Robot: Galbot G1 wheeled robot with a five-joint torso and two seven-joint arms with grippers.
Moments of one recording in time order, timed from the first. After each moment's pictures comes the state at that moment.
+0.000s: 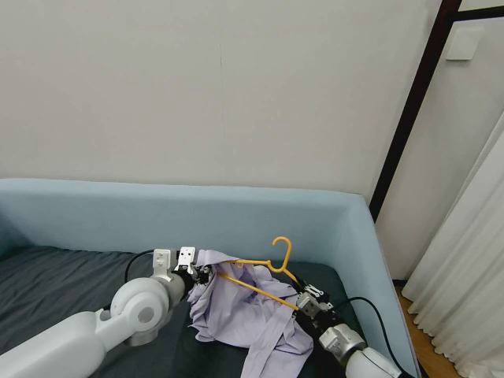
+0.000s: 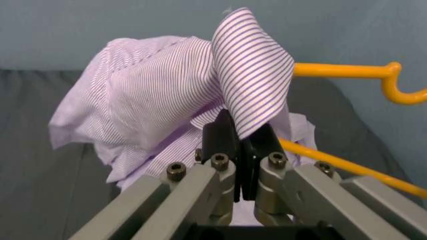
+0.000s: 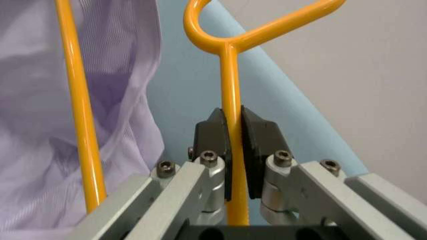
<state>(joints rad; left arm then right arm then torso) 0.49 -0.63 0.36 -2.01 -1.52 0.41 -0.73 -0.93 0.88 -0.22 1.76 -0.11 -0.10 0.27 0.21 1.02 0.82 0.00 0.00</state>
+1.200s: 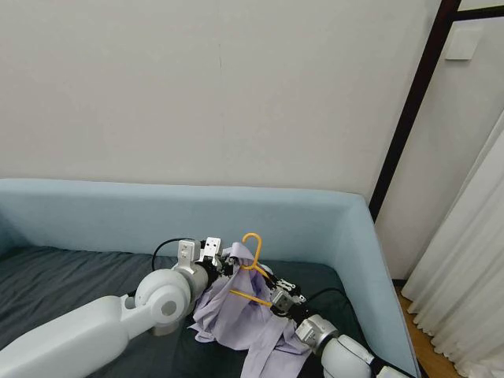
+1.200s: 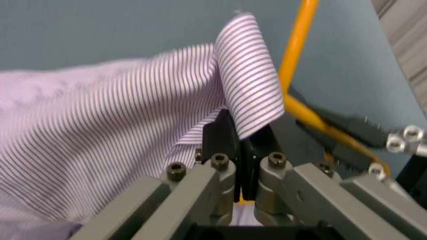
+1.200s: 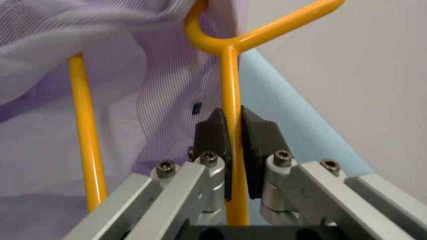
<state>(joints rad) 0.39 -0.63 0.53 -2.04 -1.44 0.35 -0.61 -0.83 0.93 -0.31 1.76 -0.08 -0.09 0.19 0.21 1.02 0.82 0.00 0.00</state>
